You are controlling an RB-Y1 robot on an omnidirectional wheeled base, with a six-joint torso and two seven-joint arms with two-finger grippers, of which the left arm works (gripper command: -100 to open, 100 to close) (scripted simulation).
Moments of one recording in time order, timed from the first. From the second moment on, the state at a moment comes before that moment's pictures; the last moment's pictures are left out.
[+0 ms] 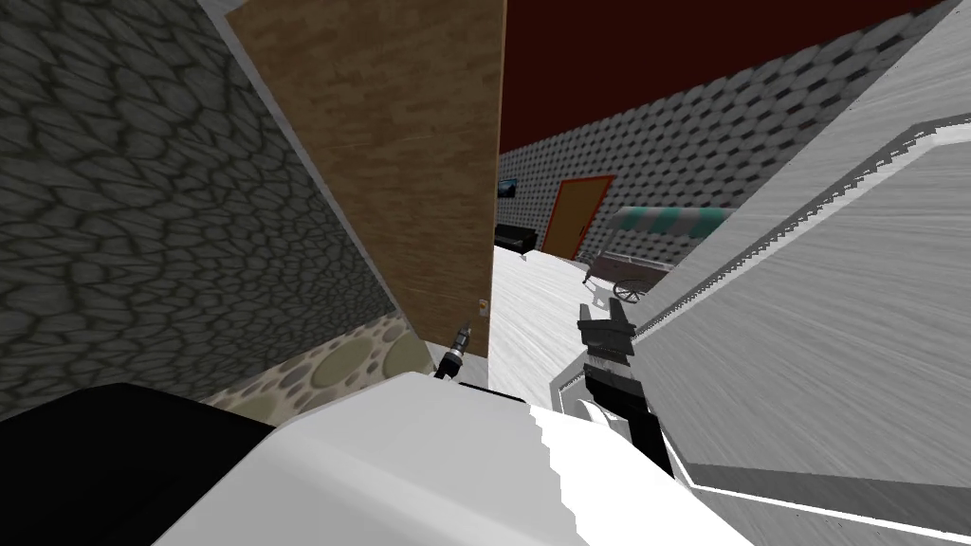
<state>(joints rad) 0.08 0.06 -0.24 -0.92 0.12 -0.74 -0.08</state>
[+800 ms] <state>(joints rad) 0.09 0.05 -0.23 -0.91 0.12 -0.75 -0.10</state>
